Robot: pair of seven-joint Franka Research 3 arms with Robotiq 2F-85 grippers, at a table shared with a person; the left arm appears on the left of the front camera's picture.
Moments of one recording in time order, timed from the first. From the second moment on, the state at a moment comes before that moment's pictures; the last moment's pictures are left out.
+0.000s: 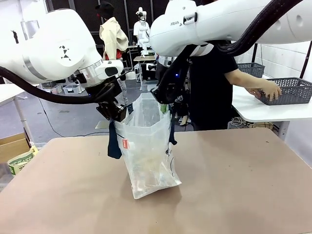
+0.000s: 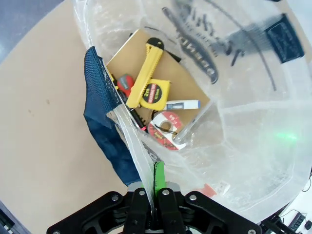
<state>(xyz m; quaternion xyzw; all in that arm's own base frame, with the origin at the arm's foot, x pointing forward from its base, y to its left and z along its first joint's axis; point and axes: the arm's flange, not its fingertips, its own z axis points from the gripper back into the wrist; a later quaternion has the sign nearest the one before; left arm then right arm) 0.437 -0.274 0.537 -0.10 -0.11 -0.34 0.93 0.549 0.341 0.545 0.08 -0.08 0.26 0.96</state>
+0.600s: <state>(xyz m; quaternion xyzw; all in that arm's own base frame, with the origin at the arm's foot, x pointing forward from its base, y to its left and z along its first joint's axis) 0.449 -0.279 0.530 -0.14 -0.12 -0.33 0.93 0.557 0.352 0.545 0.10 -0.08 0.19 0.97</state>
